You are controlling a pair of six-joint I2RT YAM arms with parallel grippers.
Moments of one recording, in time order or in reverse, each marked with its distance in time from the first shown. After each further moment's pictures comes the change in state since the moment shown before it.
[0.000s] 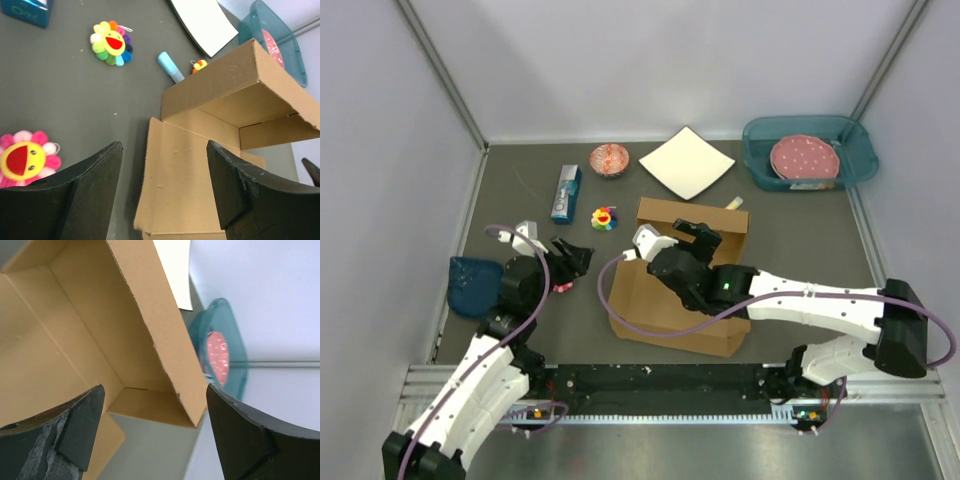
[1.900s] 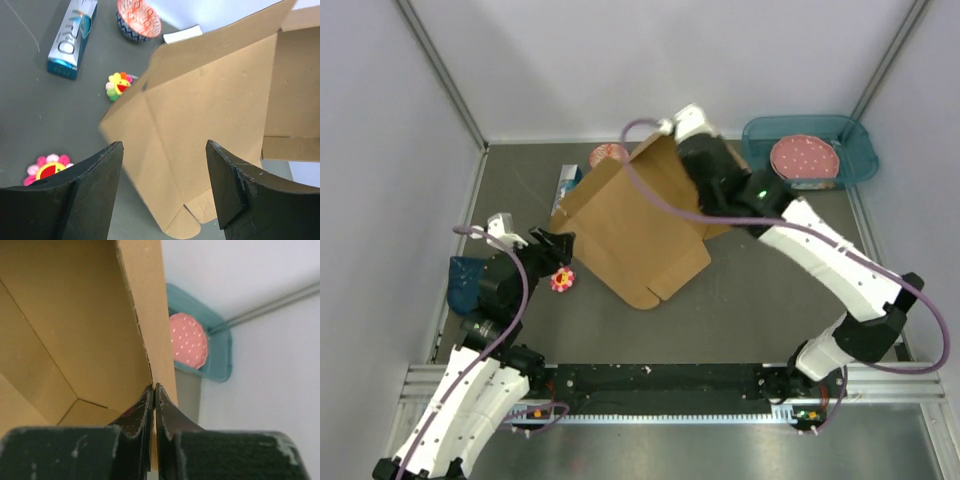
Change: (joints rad) left arm 0.000 -0.118 0.151 -0.195 -0.149 0.049; right arm -0.241 0.196 0.676 -0.319 0.073 0.061
